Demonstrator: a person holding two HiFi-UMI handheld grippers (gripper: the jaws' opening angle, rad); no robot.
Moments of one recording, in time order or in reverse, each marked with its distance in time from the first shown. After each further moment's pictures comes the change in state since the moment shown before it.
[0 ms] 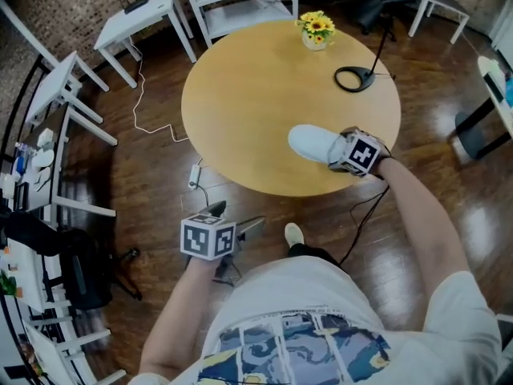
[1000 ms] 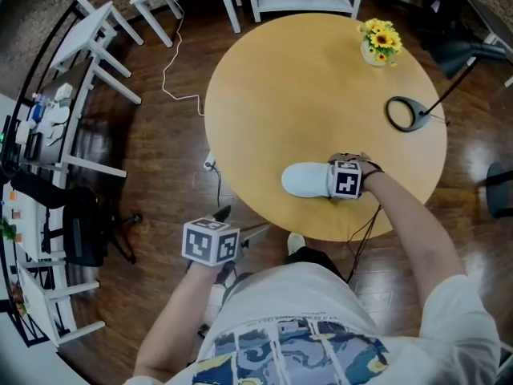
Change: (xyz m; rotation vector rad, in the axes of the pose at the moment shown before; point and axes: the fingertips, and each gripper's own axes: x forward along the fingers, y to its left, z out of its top) left arm 0.062 0.075 0.070 -0.231 0.035 0.118; right arm 0.168 -0.022 0.047 -0.545 0.183 0.375
